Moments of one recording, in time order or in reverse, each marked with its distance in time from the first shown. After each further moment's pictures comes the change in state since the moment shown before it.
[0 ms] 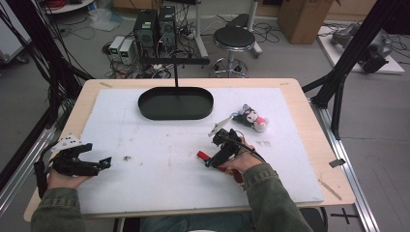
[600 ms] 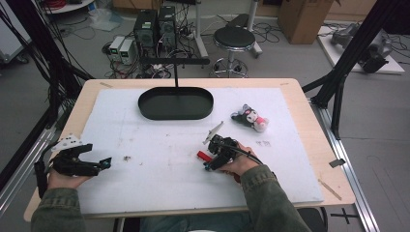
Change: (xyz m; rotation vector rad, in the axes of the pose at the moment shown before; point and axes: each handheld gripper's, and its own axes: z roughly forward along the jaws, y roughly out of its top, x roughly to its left) left arm 0.001 -0.001 0.001 0.005 -0.001 0.001; right arm 0.013 0.000 0.009 0.095 0.017 -0.085
